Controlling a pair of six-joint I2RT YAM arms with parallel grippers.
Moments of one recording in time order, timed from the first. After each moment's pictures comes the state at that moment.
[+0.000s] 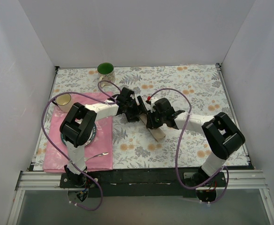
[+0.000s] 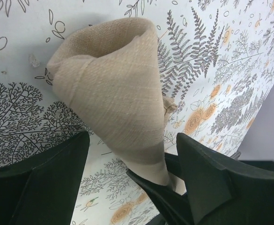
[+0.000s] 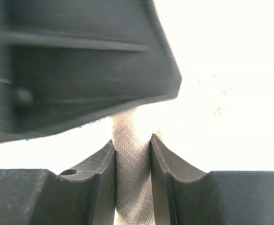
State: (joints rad) left arm -0.58 1.94 1.21 -0.17 0.27 -0.94; right arm 0.68 1.67 0.87 -0.03 -0.17 0.21
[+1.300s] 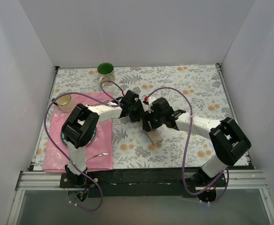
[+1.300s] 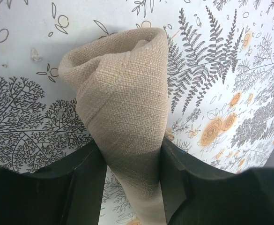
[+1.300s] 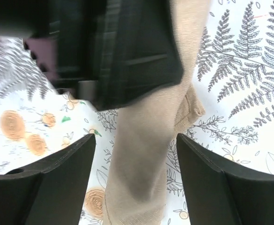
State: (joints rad) left arm -0.65 1.94 1.21 -0.17 0.11 -0.93; right arm 0.67 1.58 0.88 -0.11 -0.22 0.21
